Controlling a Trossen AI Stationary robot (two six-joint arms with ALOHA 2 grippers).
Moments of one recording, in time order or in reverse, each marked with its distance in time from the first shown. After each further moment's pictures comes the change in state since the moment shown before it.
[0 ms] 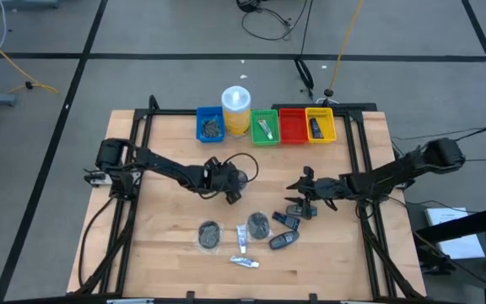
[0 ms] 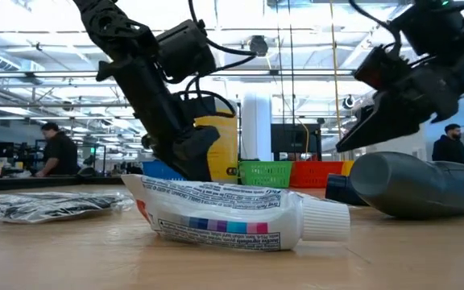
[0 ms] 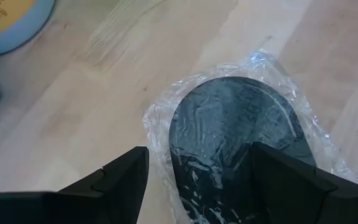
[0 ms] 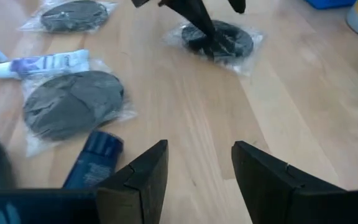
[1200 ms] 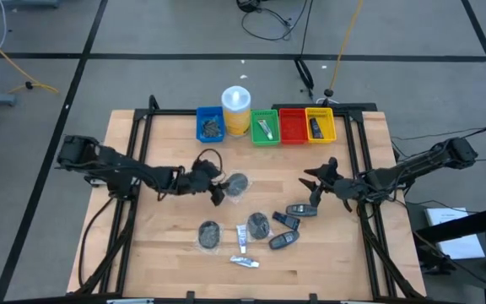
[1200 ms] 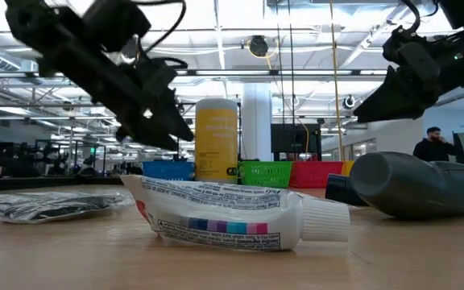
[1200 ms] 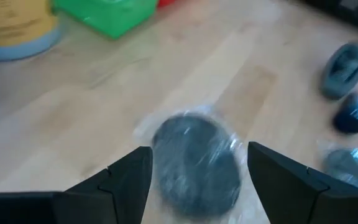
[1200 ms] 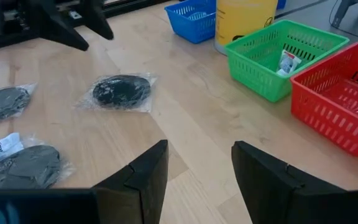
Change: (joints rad) left arm -0.030 -0.332 -0.392 0.490 0.077 -0.083; right arm 0.114 -0.391 0.000 -0.394 0.449 0.315
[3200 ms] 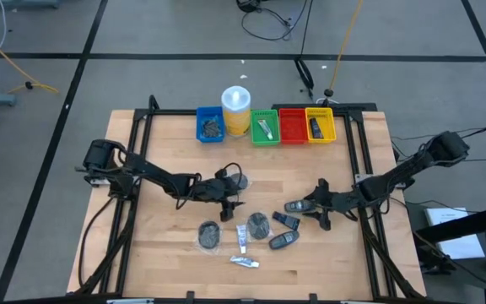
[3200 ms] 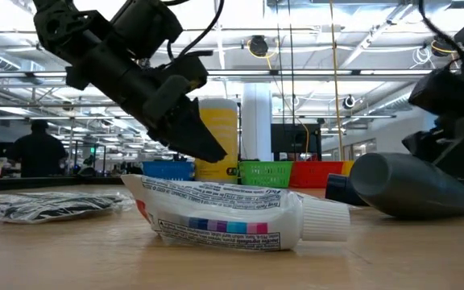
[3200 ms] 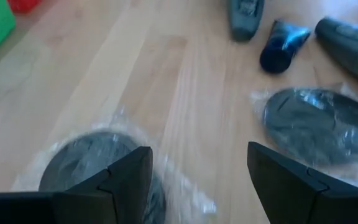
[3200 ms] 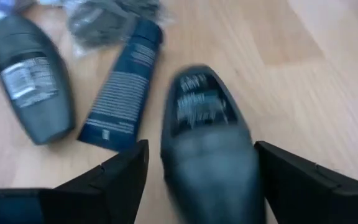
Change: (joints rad) left arm -0.057 0.225 0.169 0.026 0.186 0.334; right arm 0.140 0.246 -0.216 0.376 -0.360 -0.120
